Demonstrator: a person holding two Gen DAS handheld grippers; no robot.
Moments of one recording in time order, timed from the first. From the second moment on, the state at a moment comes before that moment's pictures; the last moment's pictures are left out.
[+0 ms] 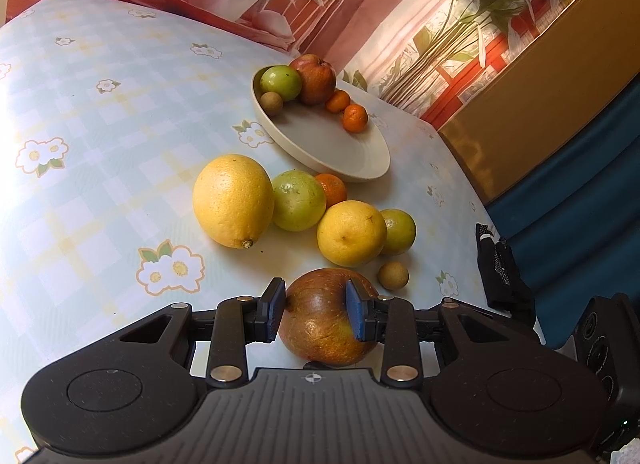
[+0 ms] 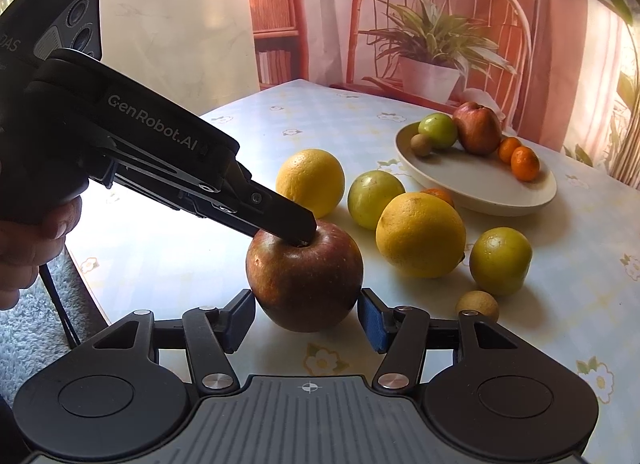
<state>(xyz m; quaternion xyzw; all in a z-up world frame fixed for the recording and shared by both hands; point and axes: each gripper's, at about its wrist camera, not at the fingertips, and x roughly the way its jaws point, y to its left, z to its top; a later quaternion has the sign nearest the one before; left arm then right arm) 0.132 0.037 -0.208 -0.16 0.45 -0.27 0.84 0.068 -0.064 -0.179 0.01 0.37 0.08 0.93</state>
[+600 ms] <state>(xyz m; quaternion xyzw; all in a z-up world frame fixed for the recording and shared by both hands) 0.171 0.003 -0.111 -0.11 0.35 -0.30 0.88 0.105 -0.113 -0.087 -0.02 0.29 0.08 0.95</state>
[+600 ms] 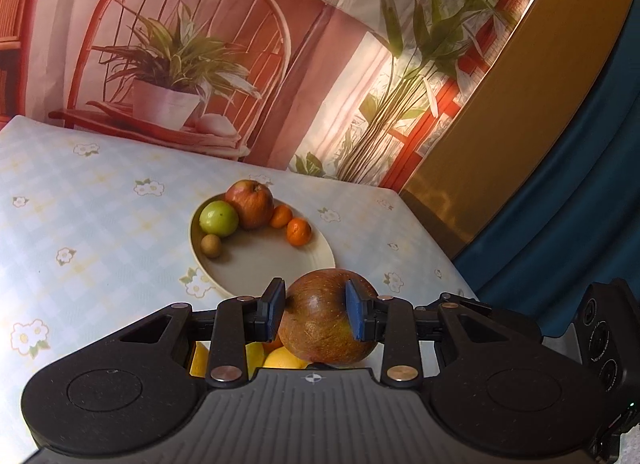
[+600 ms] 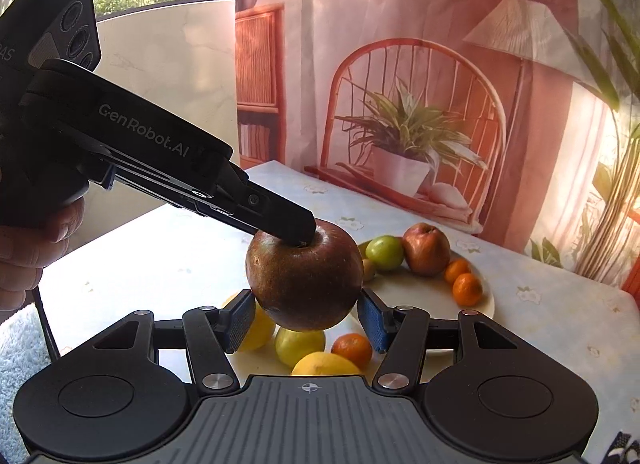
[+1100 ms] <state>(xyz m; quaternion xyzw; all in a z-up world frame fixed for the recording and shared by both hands) 0.262 -0.026 -0.108 -0.09 0.39 -0.30 0.87 0.190 -0.160 -0.096 -0.03 0.31 0.07 0.95</state>
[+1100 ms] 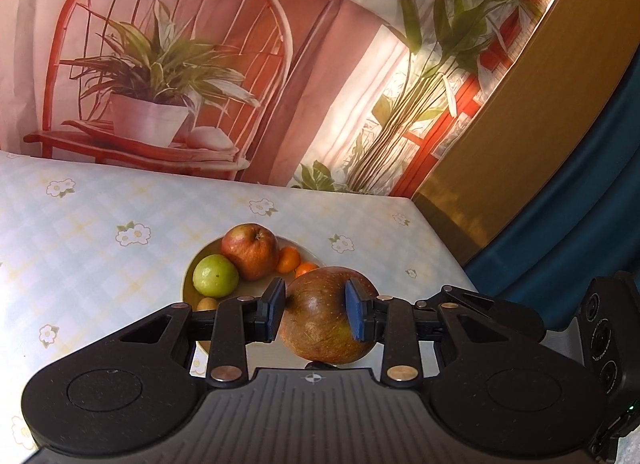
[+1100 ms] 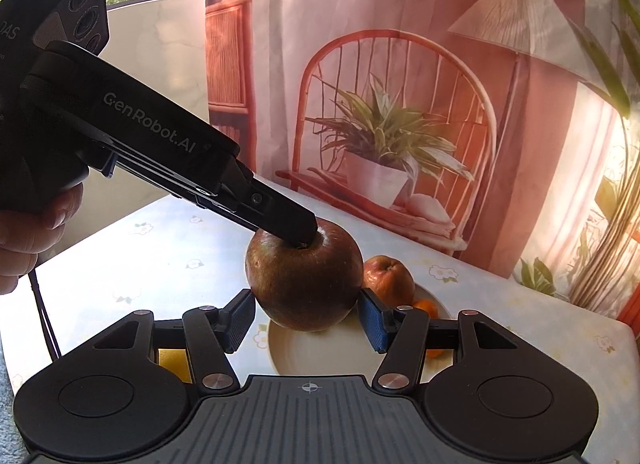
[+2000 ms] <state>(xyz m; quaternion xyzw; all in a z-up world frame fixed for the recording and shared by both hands) 0.356 -0.057 -0.186 -0.05 0.47 -0.28 0.83 0.273 -0.201 -0.201 0.00 0.40 0.08 0.91</state>
